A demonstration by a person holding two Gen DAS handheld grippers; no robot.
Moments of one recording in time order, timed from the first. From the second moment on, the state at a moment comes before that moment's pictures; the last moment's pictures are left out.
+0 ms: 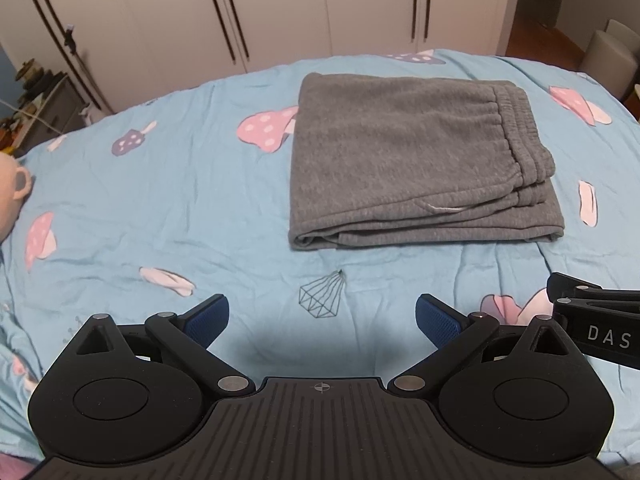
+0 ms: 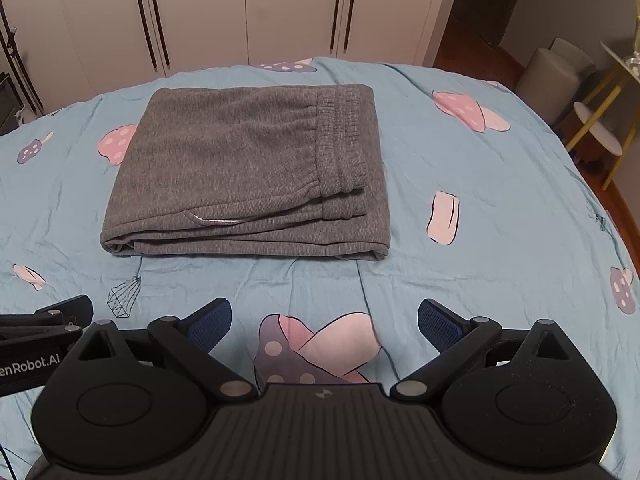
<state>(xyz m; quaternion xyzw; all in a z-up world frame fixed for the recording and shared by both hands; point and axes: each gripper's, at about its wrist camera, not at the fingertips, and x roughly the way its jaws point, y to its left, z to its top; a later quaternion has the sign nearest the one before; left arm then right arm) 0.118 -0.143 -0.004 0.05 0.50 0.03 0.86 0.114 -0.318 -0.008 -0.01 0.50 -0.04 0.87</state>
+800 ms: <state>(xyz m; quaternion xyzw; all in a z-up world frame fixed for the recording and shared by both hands) 0.115 -0.144 -0.001 0.05 0.50 0.03 0.87 0.111 -0.314 -0.002 -0.02 0.48 -0.04 0.87</state>
